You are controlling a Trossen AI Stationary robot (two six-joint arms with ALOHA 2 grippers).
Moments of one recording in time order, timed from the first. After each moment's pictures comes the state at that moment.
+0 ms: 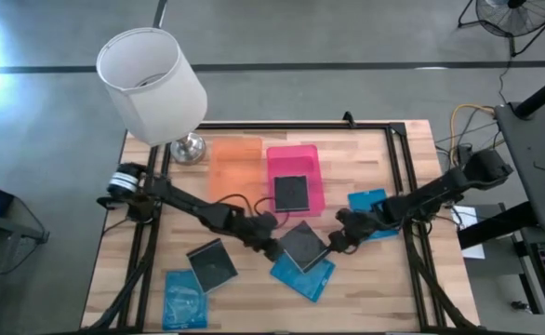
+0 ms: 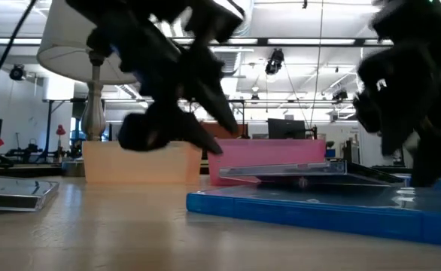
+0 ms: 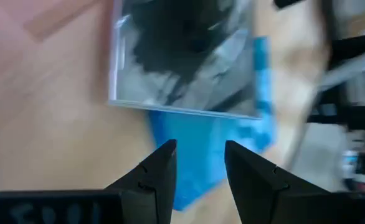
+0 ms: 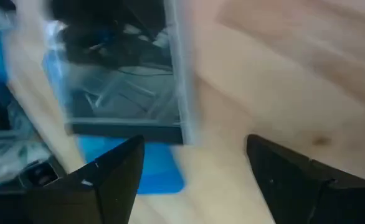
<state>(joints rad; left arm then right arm) -0.24 1.80 1.03 0.02 0.09 -1.17 0.31 1.33 0.39 0.07 -0.11 1.48</state>
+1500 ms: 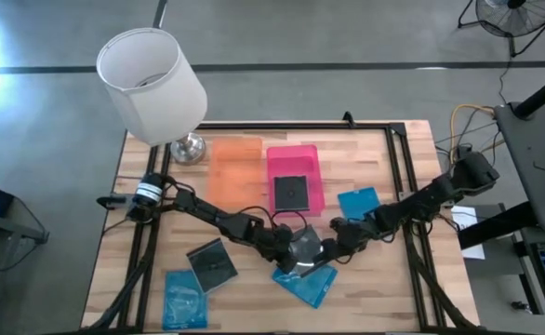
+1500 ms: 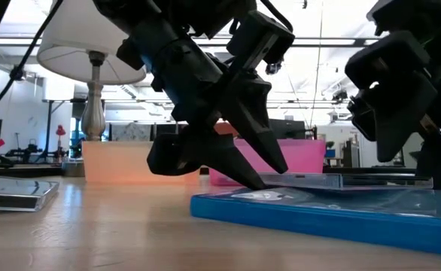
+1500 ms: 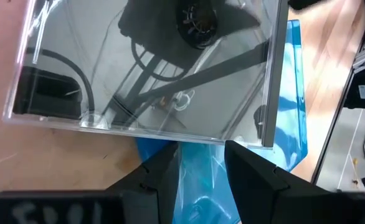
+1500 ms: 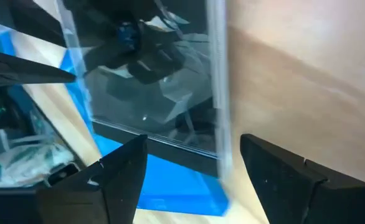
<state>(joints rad) -0.26 2.04 1.24 -0.04 0.12 -1.12 0.39 1.55 0.46 0.19 -0.12 1.65</state>
